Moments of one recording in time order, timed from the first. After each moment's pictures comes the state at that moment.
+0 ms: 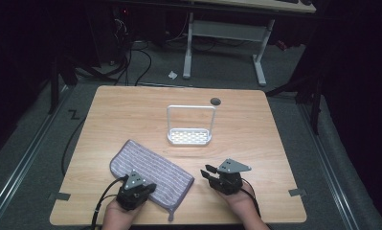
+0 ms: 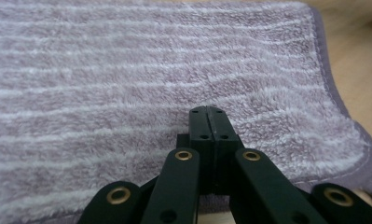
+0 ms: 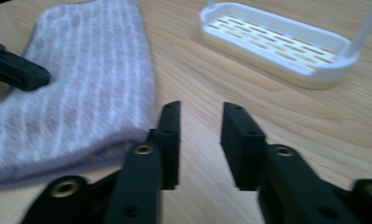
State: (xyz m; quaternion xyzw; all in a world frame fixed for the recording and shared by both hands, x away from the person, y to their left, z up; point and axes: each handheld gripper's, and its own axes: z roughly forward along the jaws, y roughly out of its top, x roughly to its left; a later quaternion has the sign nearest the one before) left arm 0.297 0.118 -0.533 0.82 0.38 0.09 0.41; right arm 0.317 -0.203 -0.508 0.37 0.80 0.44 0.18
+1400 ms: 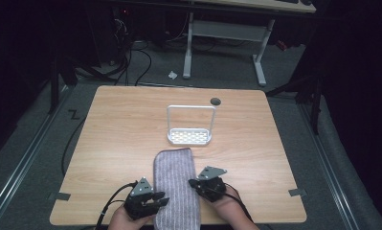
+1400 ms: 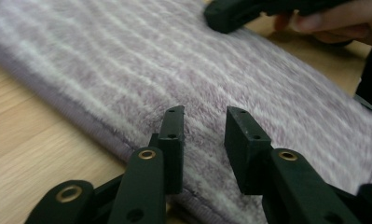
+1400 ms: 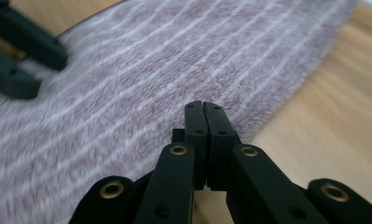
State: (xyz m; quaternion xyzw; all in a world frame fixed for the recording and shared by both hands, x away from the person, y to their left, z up) left arm 0.284 0.099 -0.532 0.84 0.32 0.01 0.44; right arm 0.309 -0.165 -0.528 0.33 0.86 0.37 0.13
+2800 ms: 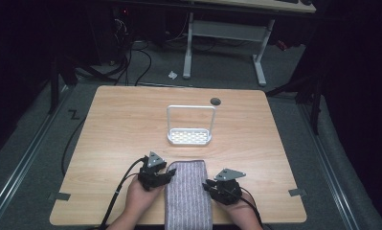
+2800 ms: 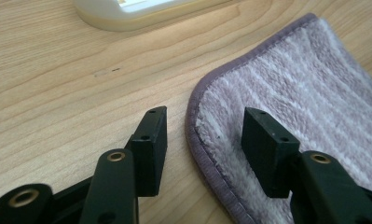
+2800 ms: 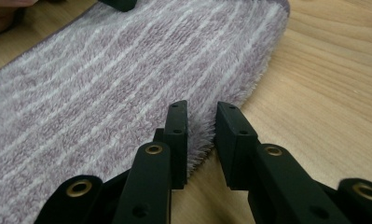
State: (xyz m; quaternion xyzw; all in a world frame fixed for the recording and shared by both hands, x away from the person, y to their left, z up) left arm 0.361 0.068 -0.535 0.80 0.40 0.11 0.42; right arm 0.297 -0.202 -0.526 0.41 0.83 0.36 0.13
